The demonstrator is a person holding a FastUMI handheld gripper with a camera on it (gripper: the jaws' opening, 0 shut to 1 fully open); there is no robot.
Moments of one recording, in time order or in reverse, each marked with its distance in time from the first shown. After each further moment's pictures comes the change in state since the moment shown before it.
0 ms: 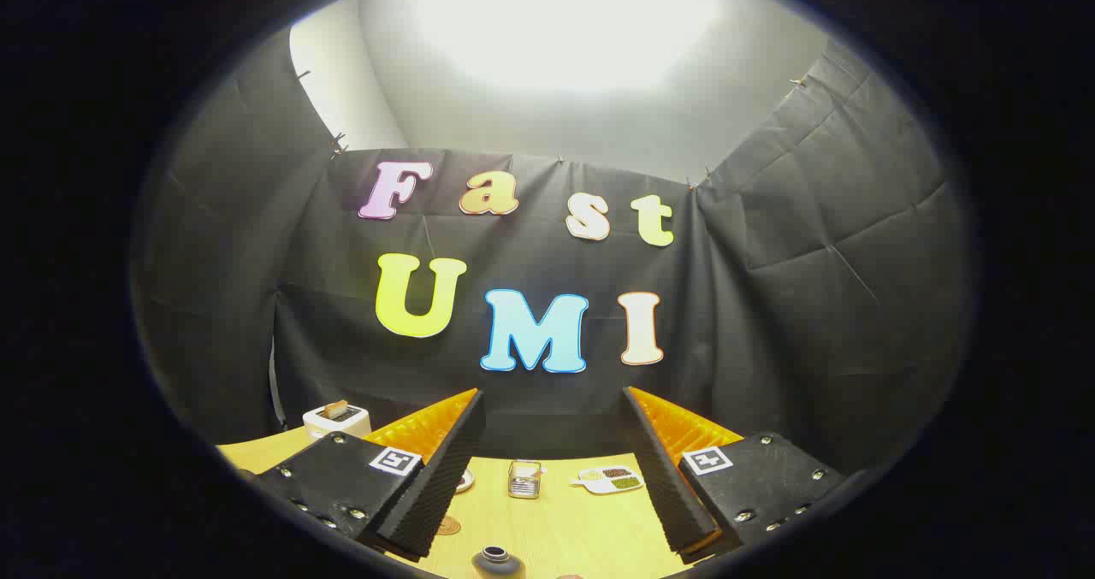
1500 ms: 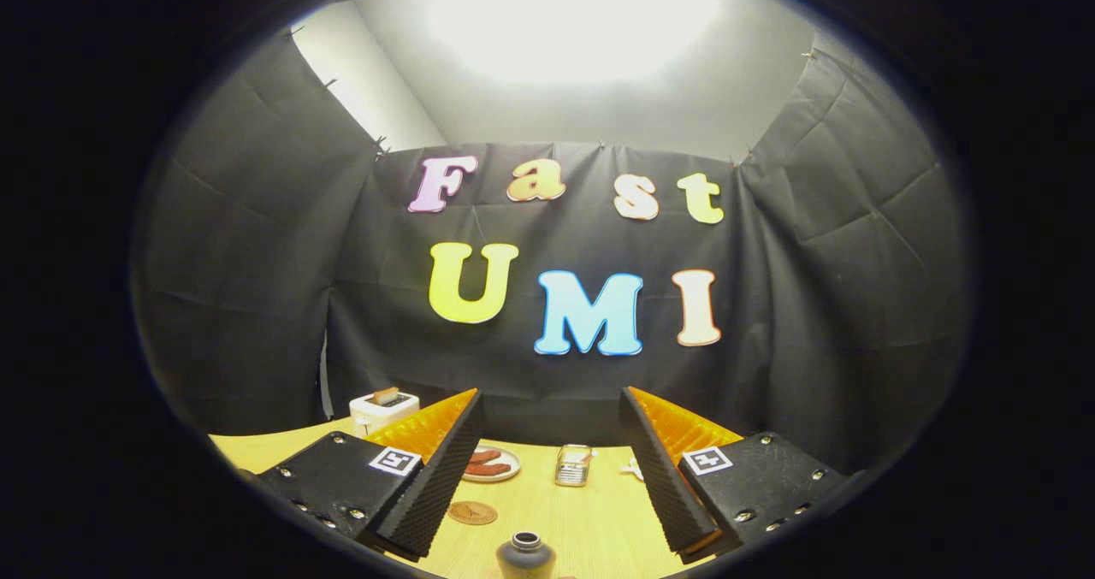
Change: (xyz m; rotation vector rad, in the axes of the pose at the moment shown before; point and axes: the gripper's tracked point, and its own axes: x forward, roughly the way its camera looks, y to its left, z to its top) arm -0.003 0.034 -0.063 0.052 0.039 0.213
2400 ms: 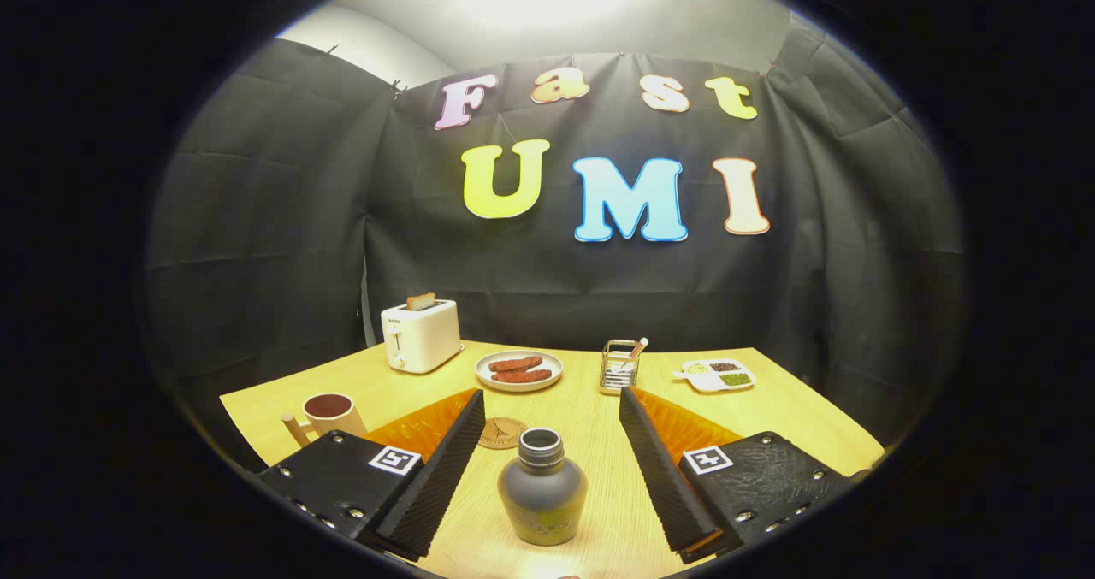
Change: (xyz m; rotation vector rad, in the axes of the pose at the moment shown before) arm -0.004 0.014 -0.161 0.064 0.289 0.160
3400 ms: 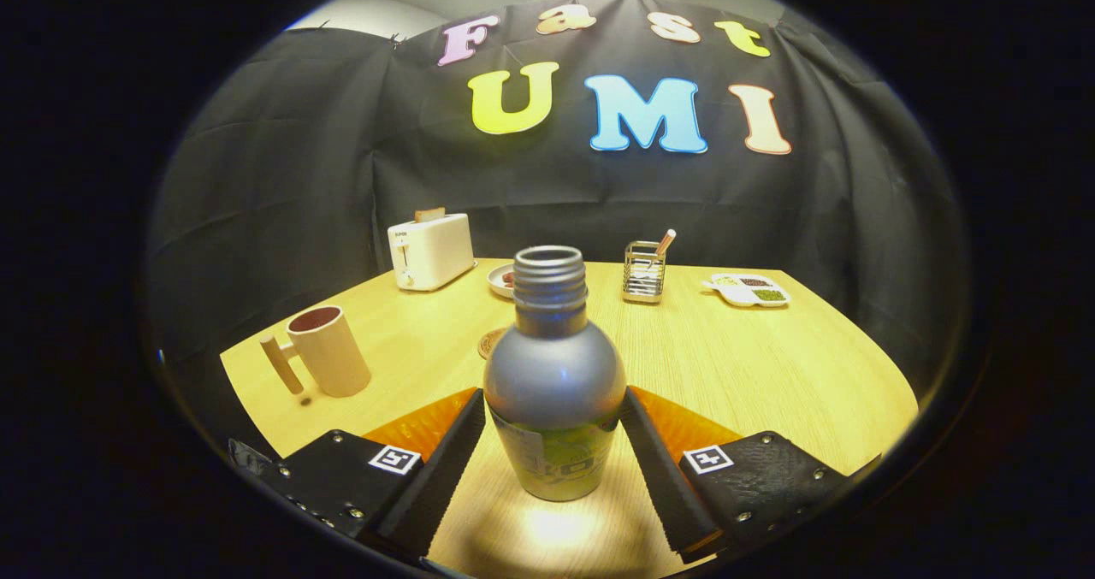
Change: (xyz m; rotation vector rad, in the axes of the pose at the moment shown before) arm 0.013 0.011 -0.117 0.016 0.254 0.055
